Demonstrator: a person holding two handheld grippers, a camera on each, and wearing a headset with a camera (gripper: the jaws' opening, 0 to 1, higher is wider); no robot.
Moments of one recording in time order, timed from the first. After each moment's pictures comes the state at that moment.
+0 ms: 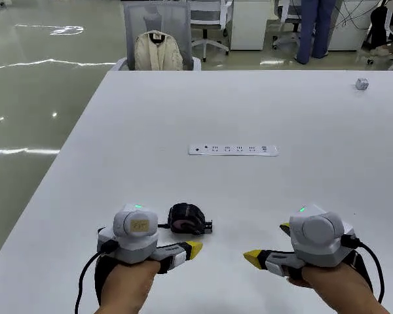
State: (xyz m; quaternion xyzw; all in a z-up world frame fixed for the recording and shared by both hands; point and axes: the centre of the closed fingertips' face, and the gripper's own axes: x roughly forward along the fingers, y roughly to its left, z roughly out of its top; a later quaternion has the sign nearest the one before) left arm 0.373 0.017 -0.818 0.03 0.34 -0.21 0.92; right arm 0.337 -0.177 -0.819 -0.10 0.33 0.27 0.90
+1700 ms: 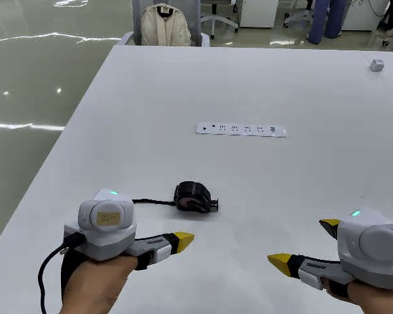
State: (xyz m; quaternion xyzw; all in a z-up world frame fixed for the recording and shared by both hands) left arm 0.329 0.049 -0.780 0.03 0.32 -0.23 0.92; right arm 0.275 -0.202 -0.776 -0.09 0.33 0.24 0.91
